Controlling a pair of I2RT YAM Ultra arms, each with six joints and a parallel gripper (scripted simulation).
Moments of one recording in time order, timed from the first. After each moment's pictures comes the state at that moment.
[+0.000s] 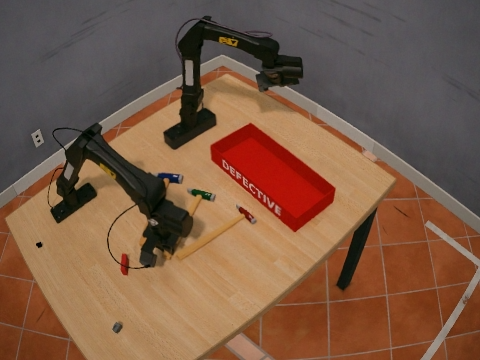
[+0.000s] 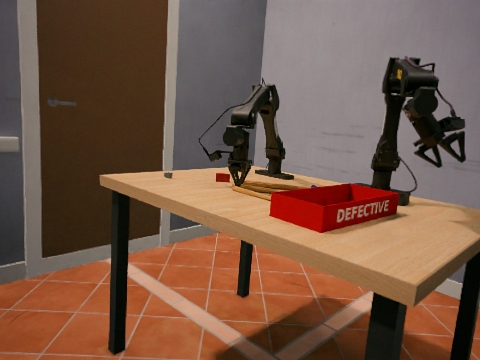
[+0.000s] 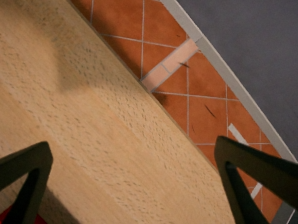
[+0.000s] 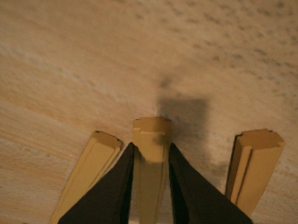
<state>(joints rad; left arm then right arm) 0.61 1.63 1.31 -1.15 -0.65 -1.88 0.36 2.23 1.71 -1.05 -0.02 1.48</state>
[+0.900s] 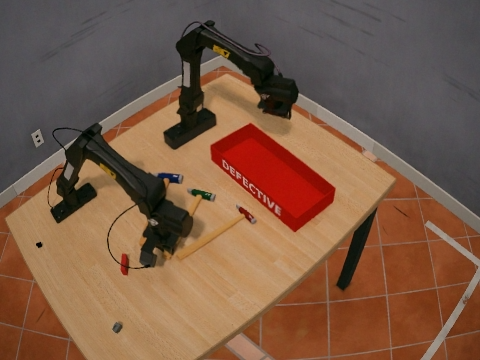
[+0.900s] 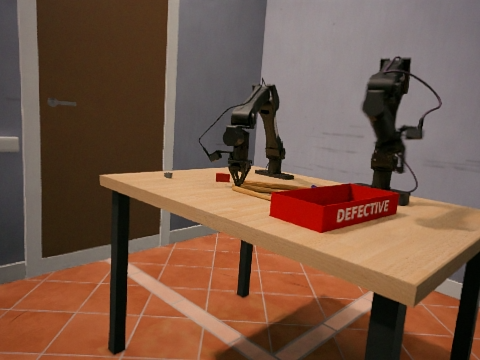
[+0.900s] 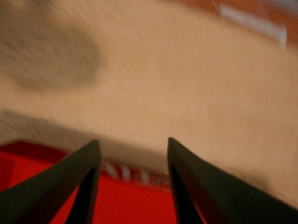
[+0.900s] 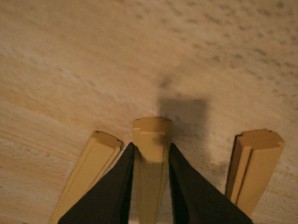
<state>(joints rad) 0.28 1.66 1.27 -1.01 -0.48 -1.53 0.36 2.23 1.71 -1.05 -0.02 1.48</state>
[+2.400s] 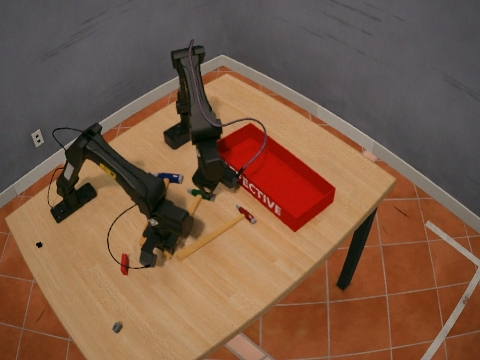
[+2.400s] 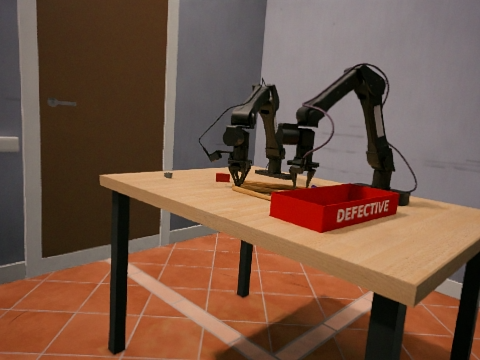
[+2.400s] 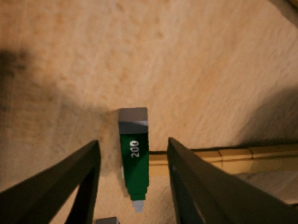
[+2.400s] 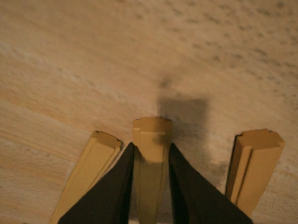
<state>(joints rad) -0.45 1.91 1.20 -0.87 0.00 -0.92 0.36 2.23 1.71 -1.05 -0.02 1.48</state>
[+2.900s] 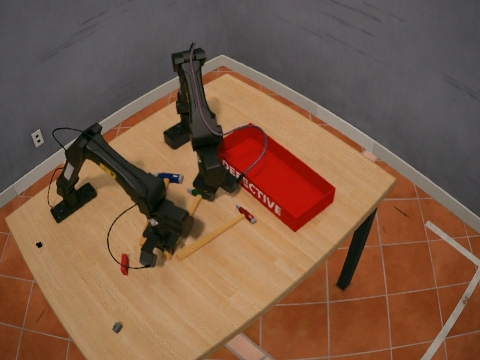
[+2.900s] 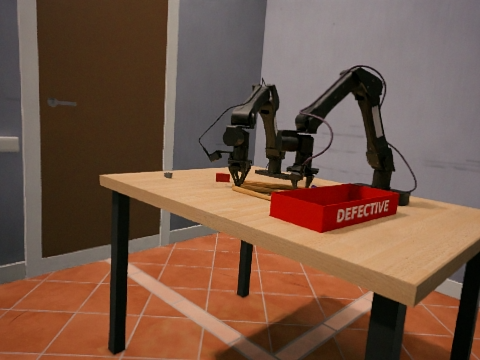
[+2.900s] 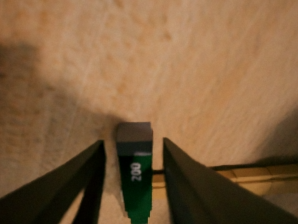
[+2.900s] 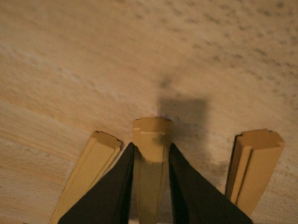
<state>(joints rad) -0.45 1.95 1.17 -0.80 0.00 -0.92 0.36 2.23 1.71 -1.05 -0.02 1.48</state>
